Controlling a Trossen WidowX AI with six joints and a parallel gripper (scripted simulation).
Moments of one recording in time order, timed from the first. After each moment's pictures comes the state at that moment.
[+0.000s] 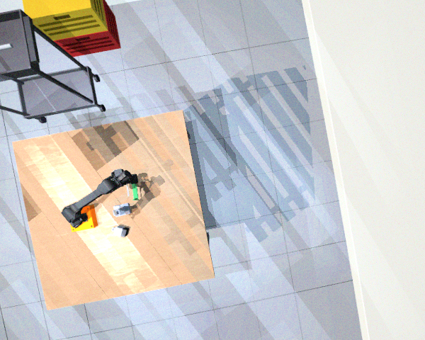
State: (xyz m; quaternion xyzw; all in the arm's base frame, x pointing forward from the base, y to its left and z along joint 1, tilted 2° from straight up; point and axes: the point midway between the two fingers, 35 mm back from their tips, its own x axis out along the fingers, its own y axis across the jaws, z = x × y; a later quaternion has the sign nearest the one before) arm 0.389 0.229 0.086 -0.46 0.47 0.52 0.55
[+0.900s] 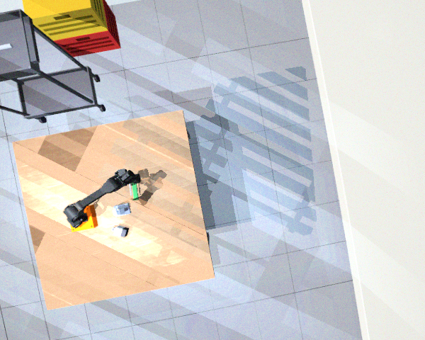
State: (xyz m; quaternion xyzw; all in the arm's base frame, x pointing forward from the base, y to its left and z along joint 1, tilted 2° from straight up) arm 0.392 0.229 0.047 -0.45 0.47 0.52 0.55
